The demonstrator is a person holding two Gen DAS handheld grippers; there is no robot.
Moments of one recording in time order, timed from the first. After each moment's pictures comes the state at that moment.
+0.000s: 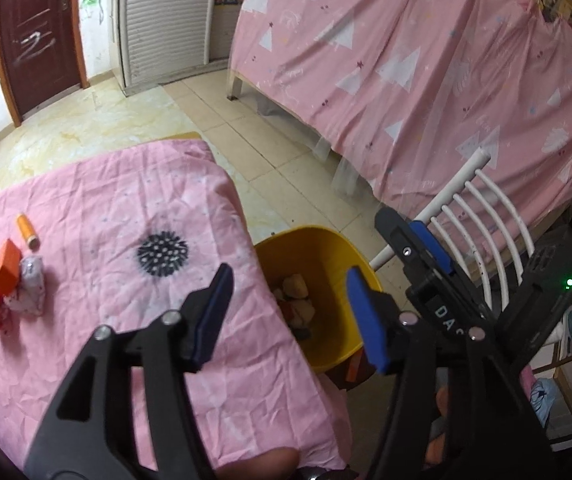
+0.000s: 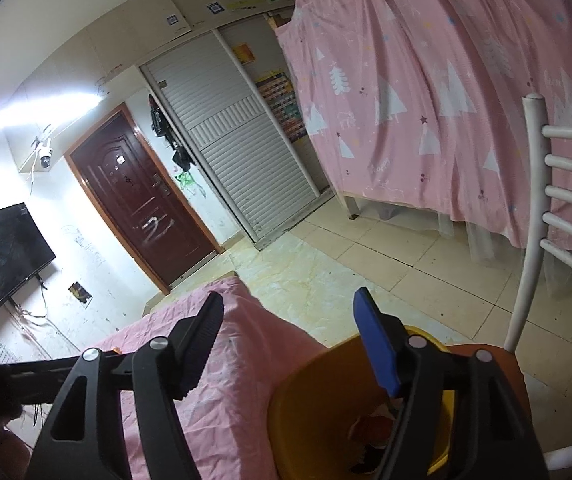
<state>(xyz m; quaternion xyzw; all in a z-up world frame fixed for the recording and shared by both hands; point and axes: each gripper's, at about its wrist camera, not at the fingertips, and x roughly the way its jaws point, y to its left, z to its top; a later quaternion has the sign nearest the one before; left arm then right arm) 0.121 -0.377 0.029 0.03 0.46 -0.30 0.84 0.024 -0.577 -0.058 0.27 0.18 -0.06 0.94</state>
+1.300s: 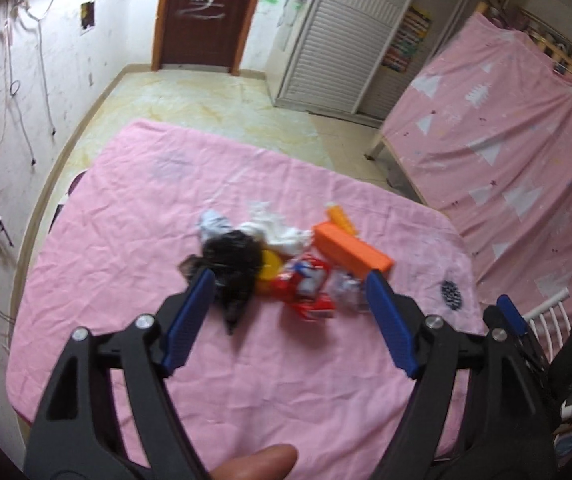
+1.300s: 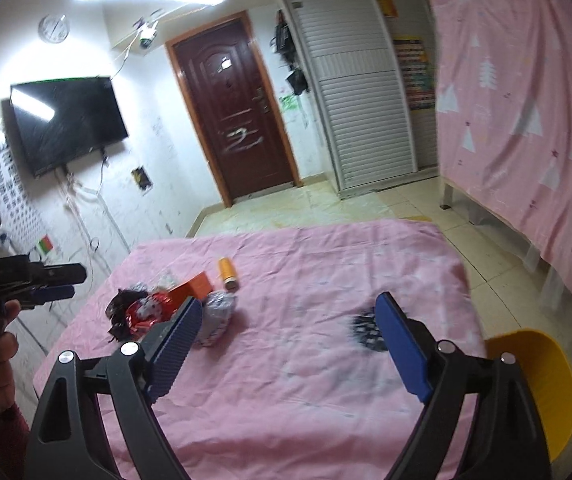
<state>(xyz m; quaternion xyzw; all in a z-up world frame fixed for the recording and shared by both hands) 0.167 -0.053 0.023 -0.12 0.43 -0.08 0.89 0.105 -0.352 -0.037 0.10 0.27 0.11 0.95</state>
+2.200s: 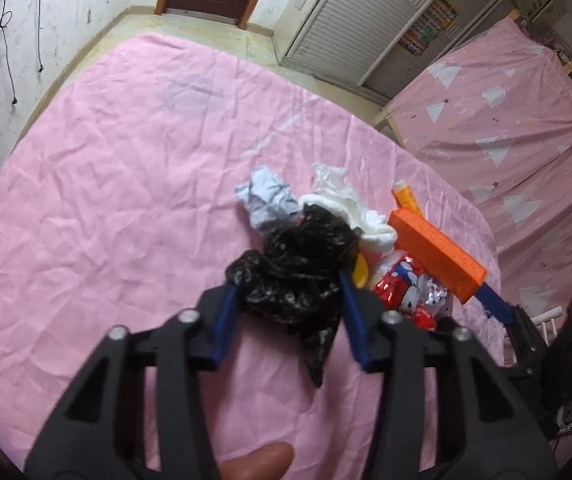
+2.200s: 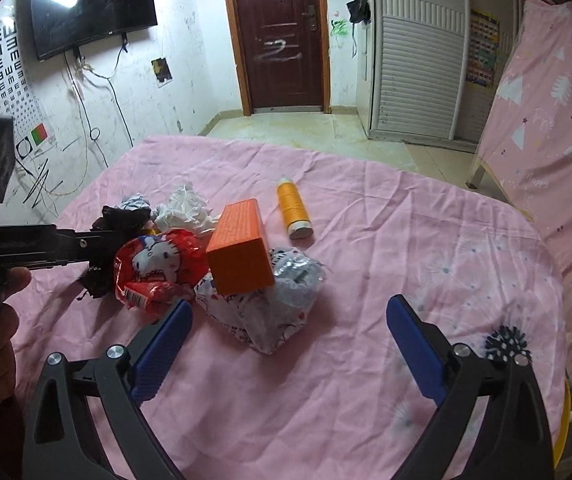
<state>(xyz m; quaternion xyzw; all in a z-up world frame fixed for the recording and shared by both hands) 0.217 -0.007 -0.054 -0.20 0.49 -0.11 0.85 0.184 -0.245 -0.079 -0.03 0.40 0.15 0.91</state>
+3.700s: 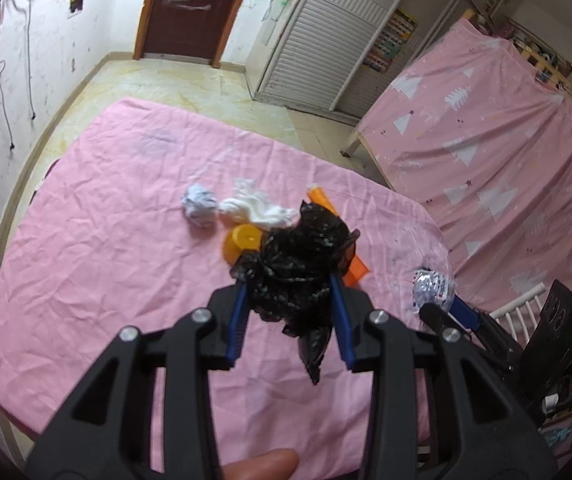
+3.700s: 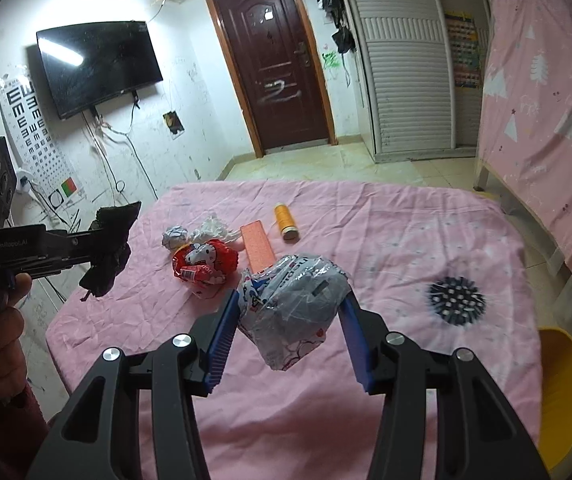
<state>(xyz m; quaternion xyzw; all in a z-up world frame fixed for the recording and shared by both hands) 0.147 -0.050 0.015 -0.15 0.42 -0.13 0.88 0.104 -0.312 -0.039 0.06 0.33 0.17 0.93</state>
